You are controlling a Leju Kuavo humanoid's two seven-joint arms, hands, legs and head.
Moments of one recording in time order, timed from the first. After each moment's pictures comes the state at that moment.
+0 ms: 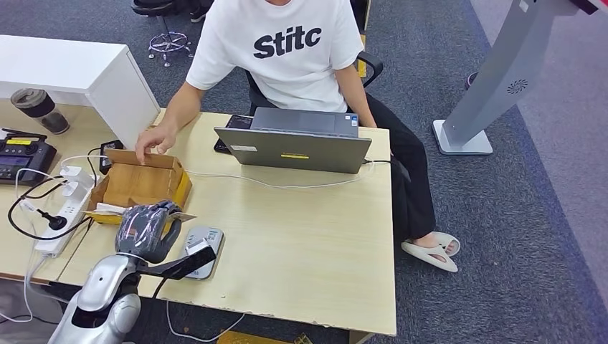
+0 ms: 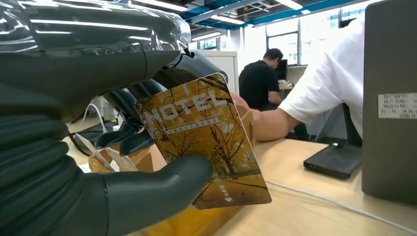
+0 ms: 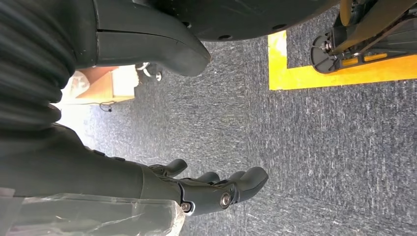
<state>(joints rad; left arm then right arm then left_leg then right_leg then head) -0.02 0.22 -0.15 -1.60 -1.29 0.15 0.02 -0.04 0.24 -1.29 -0.23 1.40 -0.16 -0.05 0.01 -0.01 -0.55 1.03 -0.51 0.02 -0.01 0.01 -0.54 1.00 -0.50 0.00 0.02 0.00</state>
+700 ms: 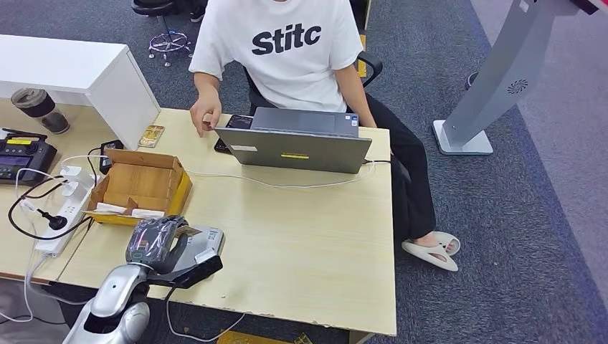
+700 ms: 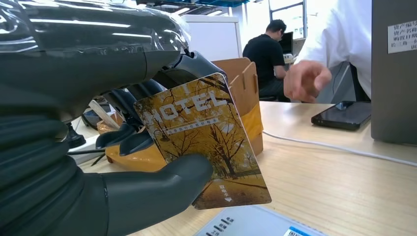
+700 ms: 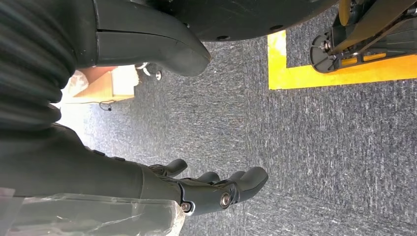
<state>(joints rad) -0.01 0.20 -0.17 -1.51 -1.31 0.15 0.05 -0.04 0.24 -1.29 -0.23 1.40 -0.16 -0.05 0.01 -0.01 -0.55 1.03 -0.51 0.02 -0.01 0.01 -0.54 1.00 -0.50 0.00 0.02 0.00</state>
